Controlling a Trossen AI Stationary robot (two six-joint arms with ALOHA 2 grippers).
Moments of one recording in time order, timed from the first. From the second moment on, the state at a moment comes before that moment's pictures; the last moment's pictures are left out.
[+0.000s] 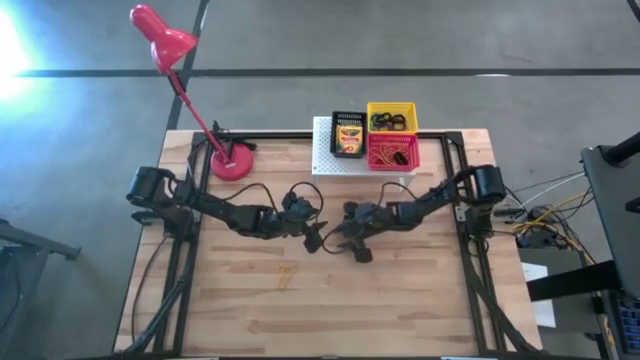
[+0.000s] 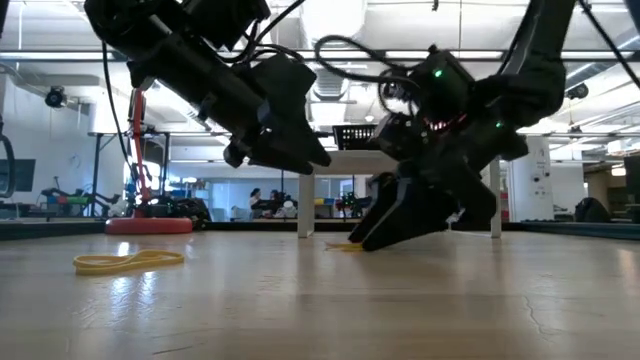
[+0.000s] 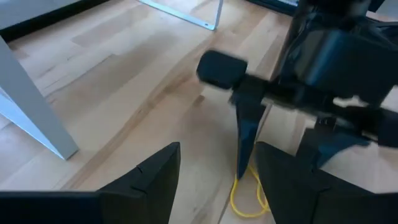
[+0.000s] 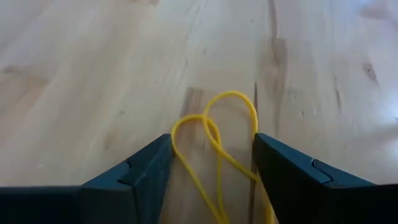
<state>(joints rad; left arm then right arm) -0.12 1.70 0.79 0.30 -0.45 -0.45 0.00 1.88 0.66 0.54 -0.12 -0.12</state>
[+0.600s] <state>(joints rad) -0.12 1.70 0.79 0.29 -0.45 -0.50 -0.01 1.65 0.59 0.19 -0.11 -0.02</state>
